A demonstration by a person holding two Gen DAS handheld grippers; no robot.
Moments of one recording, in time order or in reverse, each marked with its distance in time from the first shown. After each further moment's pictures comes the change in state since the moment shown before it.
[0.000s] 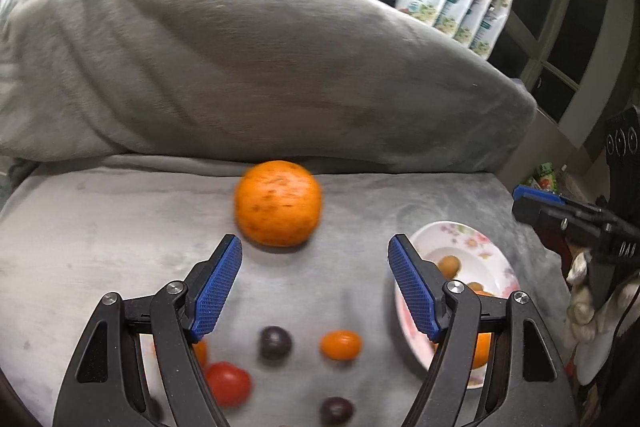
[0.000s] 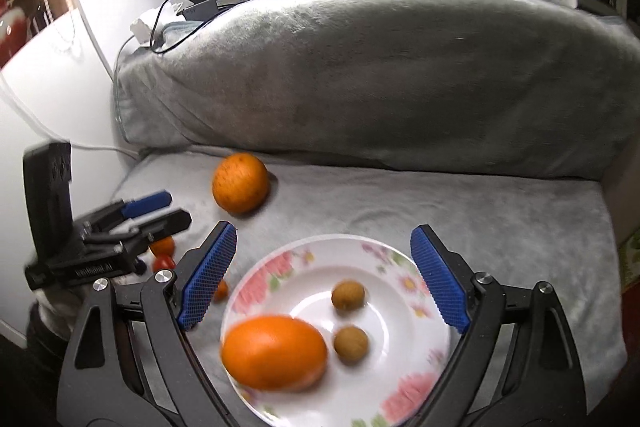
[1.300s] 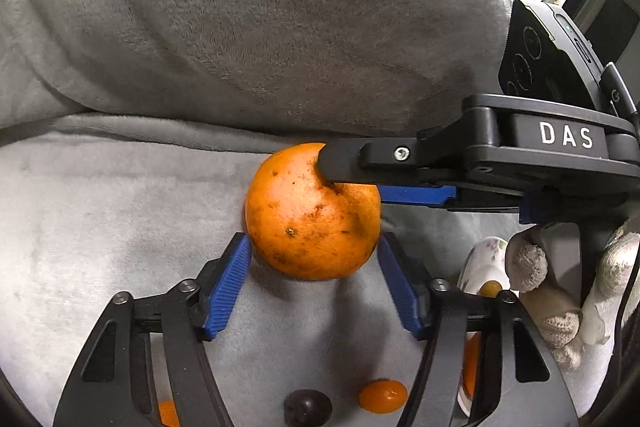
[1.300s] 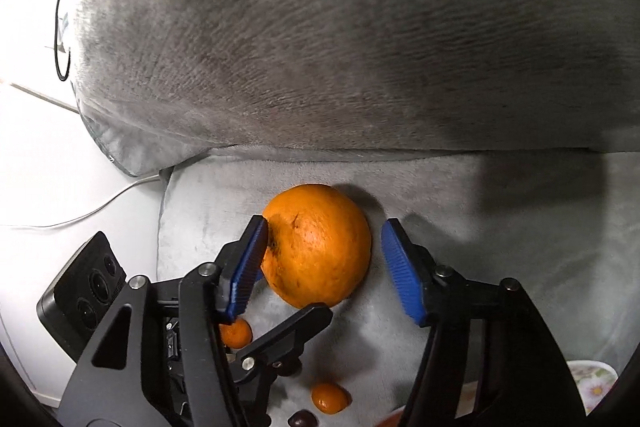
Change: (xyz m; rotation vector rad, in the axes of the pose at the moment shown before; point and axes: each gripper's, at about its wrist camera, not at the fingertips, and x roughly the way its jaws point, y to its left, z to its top) left arm 0.073 0.042 0.018 -0.111 0.184 -0.075; right arm 0.198 0.033 0.066 0.298 0.401 0.265
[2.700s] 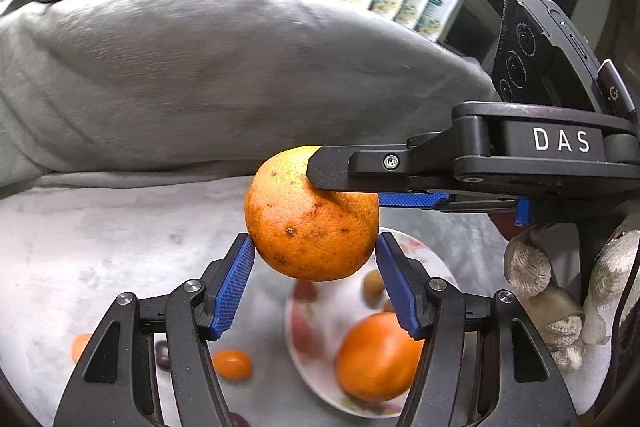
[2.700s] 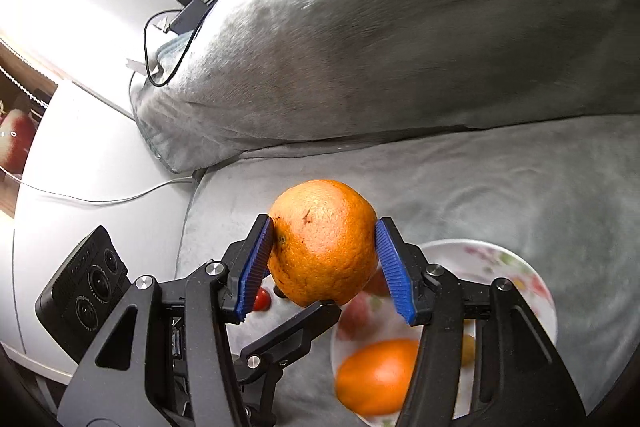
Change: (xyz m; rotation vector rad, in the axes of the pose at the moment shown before) left arm -0.060 -0.107 -0.034 0.194 -0.109 -0.041; right arm -0.122 -0.011 -0.070 -0.030 -0.187 0.011
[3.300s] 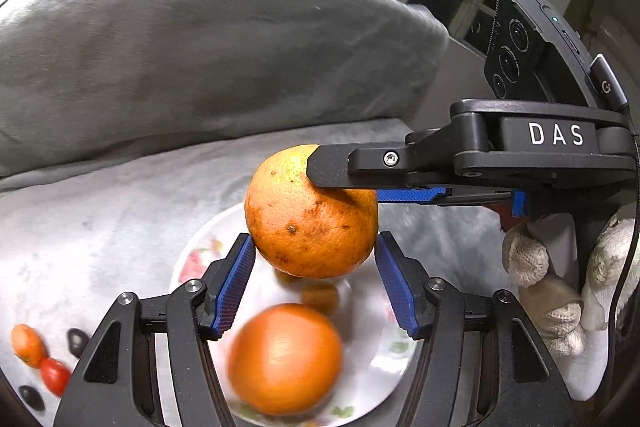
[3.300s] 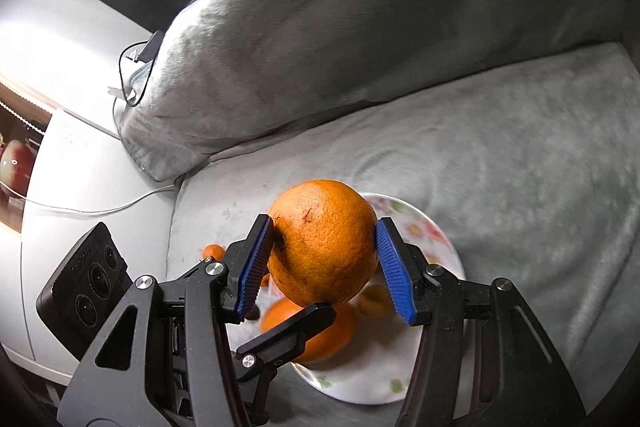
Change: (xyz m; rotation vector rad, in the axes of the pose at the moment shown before) left arm 0.040 -0.068 -0.010 0.089 0.100 -0.082; right arm -0.049 -0.073 -0.031 0.113 -0.024 -0.023
